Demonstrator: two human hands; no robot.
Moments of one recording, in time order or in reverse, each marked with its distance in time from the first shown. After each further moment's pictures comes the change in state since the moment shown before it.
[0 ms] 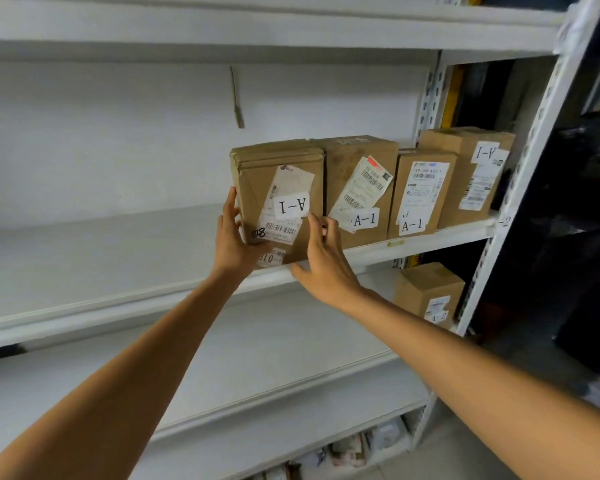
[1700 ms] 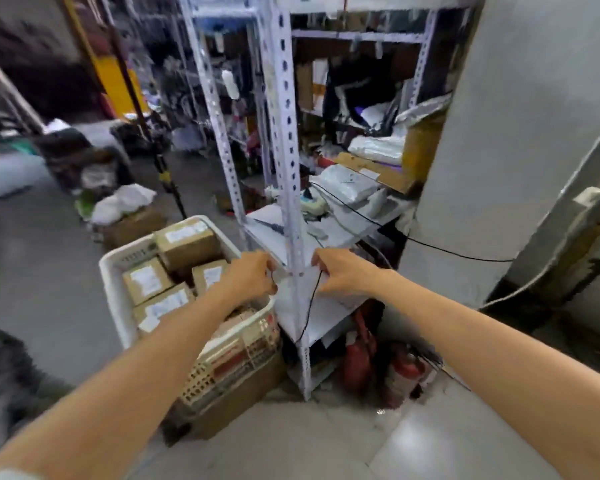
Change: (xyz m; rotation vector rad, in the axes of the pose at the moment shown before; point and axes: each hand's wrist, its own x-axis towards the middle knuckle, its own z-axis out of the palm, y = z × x) left_hand -0.734 0.301 0.150 0.801 1.580 -1.953; right_hand -0.566 -0.222 -0.086 0.522 -1.460 -2.549
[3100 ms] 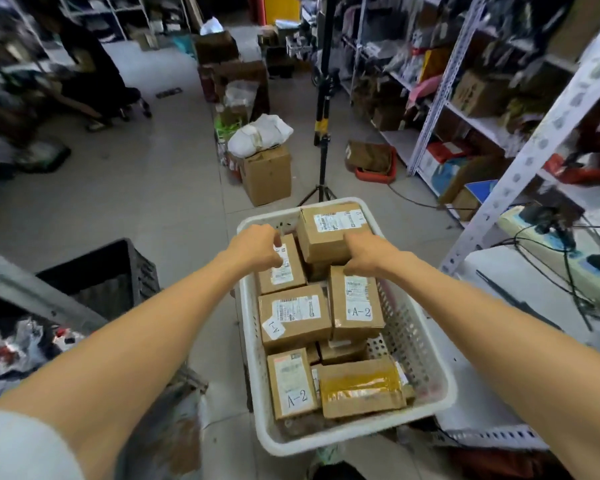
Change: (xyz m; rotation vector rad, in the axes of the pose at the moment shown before) left_hand 0.127 -0.421 -0.097 -0.086 -0.002 -0.481; right_hand 0.463 -0.193 0.106 -0.224 -0.262 -0.121
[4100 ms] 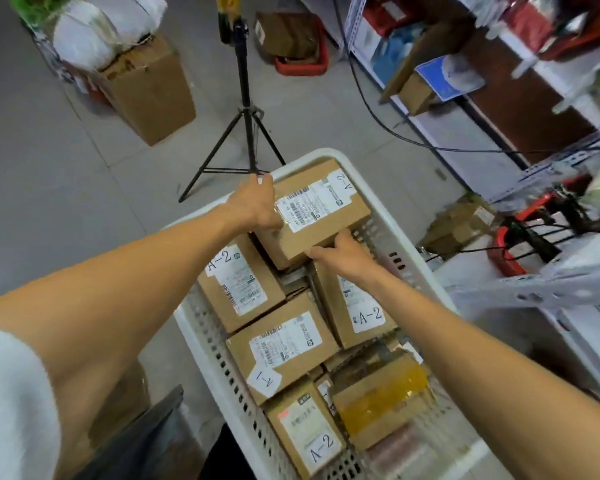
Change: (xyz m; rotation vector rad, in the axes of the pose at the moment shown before) left_hand 0.342 -0.021 0.077 0.161 -0.305 0.231; right_hand 0.215 0.046 0.104 0.984 -0.026 0.631
